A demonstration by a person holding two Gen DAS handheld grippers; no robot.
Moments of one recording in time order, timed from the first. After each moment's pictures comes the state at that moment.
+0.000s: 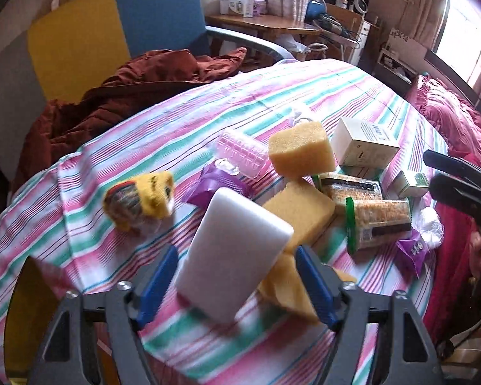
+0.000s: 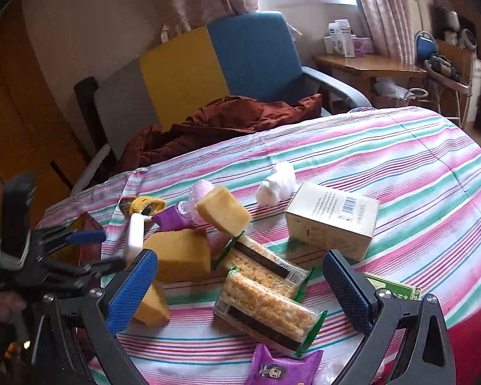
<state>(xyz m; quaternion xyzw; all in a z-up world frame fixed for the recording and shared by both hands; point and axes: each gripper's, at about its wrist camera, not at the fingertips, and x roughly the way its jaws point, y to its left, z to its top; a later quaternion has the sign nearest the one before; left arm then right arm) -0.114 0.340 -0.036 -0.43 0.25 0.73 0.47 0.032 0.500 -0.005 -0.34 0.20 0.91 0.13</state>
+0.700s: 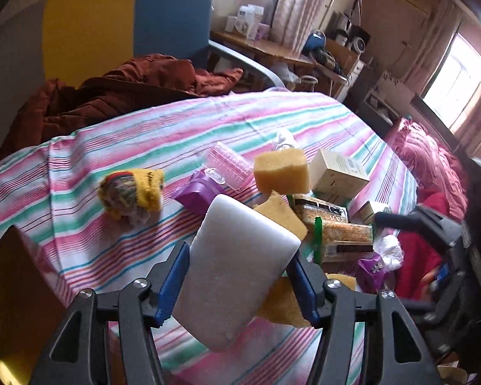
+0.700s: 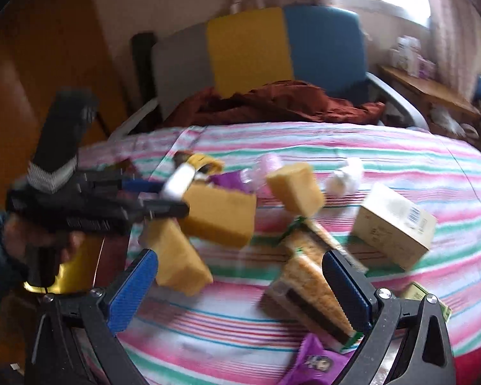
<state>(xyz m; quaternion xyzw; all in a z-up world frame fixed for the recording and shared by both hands) -0.118 0.302 -0.017 -0.44 0.13 0.73 0.50 0.015 0.435 -0.012 -0.38 0.10 0.92 0.02</state>
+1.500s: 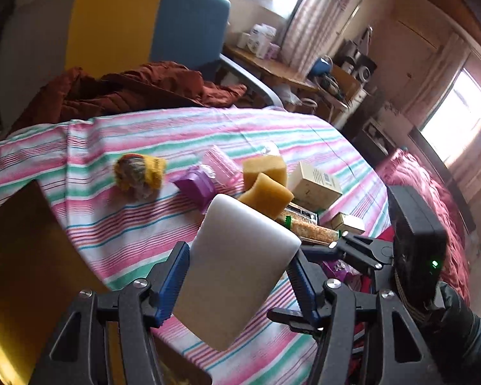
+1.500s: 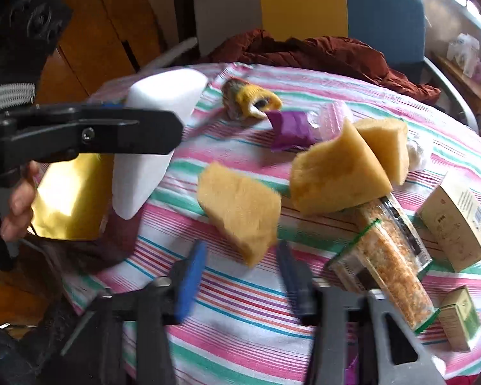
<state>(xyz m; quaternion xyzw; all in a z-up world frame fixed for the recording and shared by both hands) -0.090 0.255 0.011 -0.45 0.06 0.74 0.49 -0.012 0.398 -0.050 -0.47 0.07 0.88 -0.07</state>
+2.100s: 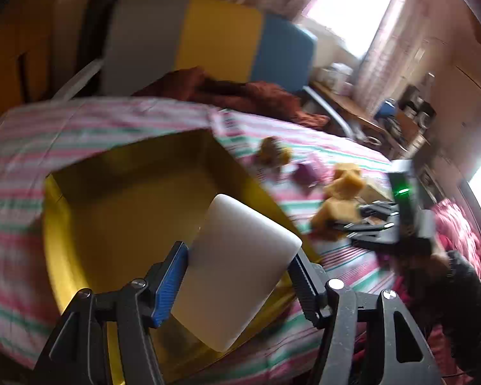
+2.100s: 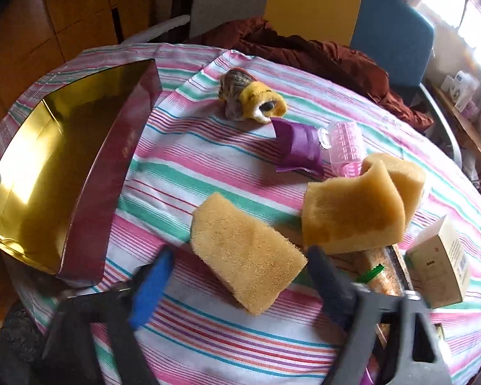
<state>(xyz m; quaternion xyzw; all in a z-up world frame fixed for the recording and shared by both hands) -0.077 0.056 0.006 -0.45 0.00 0.83 0.33 -0.058 0.359 -0.065 -0.51 -0.04 0.86 -0.01</state>
